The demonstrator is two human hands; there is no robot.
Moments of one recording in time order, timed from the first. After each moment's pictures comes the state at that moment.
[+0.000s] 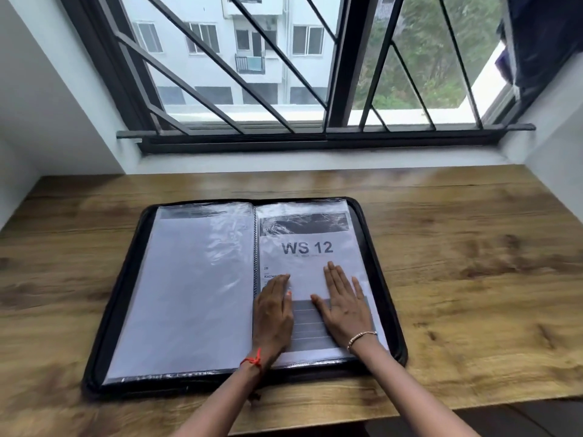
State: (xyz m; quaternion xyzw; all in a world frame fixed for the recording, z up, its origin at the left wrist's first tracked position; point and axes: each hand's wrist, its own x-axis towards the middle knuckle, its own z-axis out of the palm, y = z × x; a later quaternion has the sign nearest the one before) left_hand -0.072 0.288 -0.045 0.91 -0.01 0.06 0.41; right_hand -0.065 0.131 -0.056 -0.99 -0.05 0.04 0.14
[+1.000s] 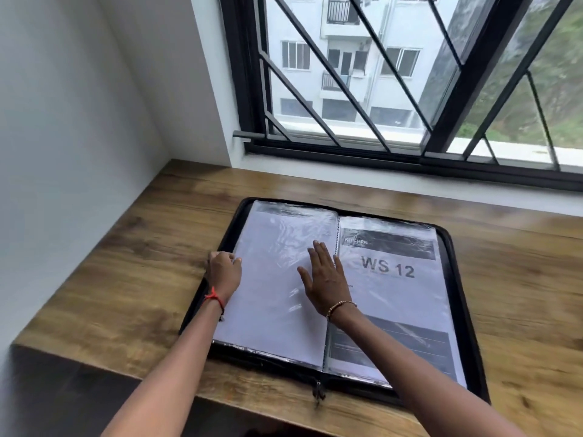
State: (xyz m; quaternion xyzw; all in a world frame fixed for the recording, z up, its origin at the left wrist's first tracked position) left_hand -0.041 0.500 -0.017 0.87 0.34 0.07 0.35; right_hand -0.020 0.297 -0.005 -0.96 -0.20 0.05 0.20
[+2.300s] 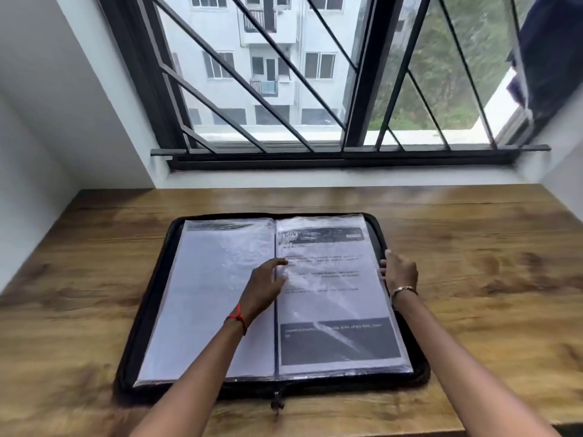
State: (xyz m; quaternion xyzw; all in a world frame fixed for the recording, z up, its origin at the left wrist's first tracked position) left_hand -0.011 0.354 -0.006 0.90 -0.03 -0.06 0.44; right_hand 0.006 0.099 0.010 -0.76 0.35 -0.05 0.55
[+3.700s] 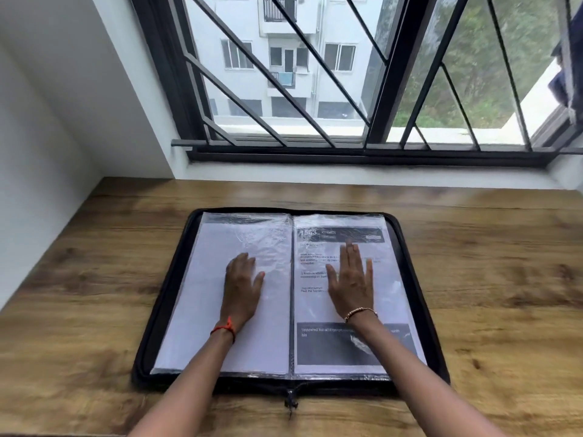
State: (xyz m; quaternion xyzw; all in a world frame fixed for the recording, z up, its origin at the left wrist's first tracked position) left_hand -0.023 0.412 -0.043 0.94 0.06 0.10 0.32; right_hand -0.011 0.201 -0.022 -0.98 0.01 -0.04 0.19
